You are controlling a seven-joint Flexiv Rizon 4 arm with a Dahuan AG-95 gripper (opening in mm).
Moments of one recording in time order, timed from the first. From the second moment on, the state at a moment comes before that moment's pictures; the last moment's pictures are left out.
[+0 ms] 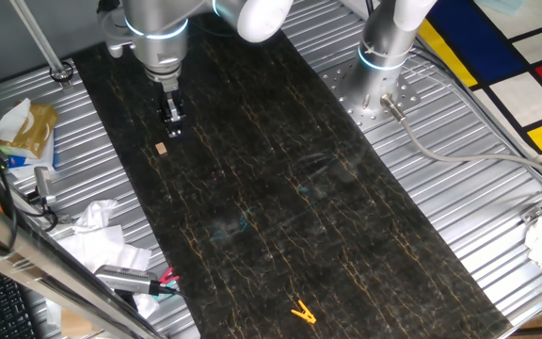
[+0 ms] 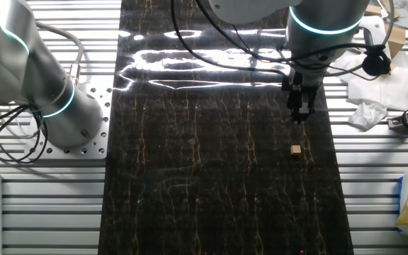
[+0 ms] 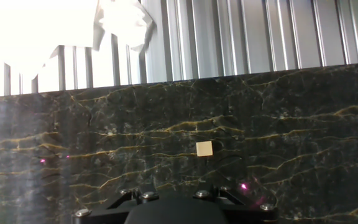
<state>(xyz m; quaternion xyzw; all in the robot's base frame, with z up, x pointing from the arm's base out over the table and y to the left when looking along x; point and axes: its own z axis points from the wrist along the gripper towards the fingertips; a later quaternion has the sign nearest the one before) 0.566 -0.039 0.154 0.03 1.00 -0.01 0.06</state>
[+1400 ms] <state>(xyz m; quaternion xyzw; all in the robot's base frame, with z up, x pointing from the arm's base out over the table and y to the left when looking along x) 0.576 -0.047 0.144 0.03 1.00 -0.02 0.06</state>
